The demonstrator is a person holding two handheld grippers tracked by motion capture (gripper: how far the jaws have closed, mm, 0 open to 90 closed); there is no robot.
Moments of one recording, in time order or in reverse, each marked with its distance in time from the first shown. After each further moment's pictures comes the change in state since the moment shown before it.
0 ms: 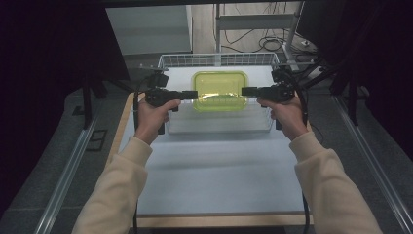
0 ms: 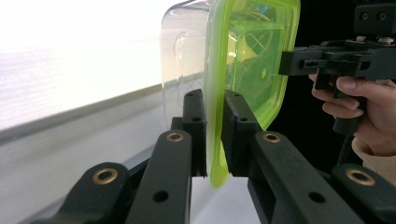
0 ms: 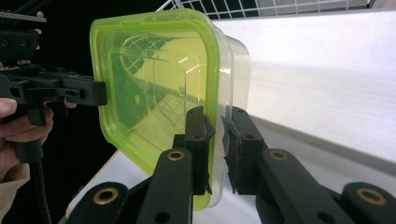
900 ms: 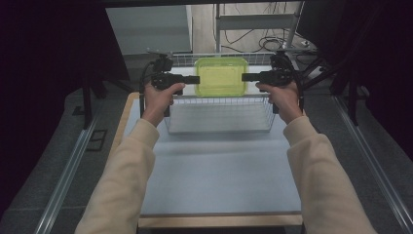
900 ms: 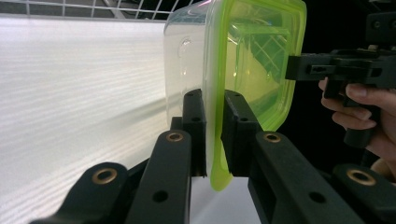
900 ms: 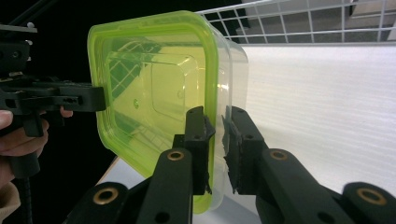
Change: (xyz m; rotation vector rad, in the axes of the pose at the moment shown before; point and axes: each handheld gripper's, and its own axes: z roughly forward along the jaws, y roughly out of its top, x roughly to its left) left arm 0.023 0.038 0.023 -0.003 0.034 -0.015; right arm -0.026 0.035 0.019 -0.011 -0.037 0.055
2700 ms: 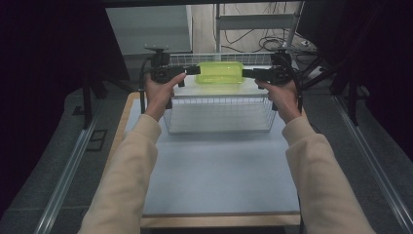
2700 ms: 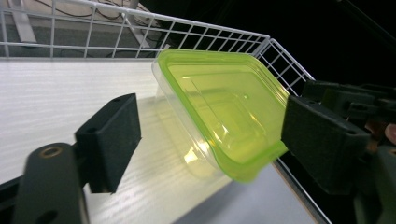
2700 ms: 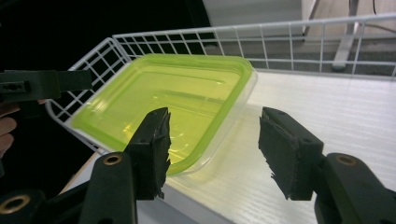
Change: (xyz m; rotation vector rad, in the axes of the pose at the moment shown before) left arm 0.019 0.012 0.003 -0.102 0.071 -0.021; right arm -0.003 0.003 0.002 -0.078 -0.129 -0.070
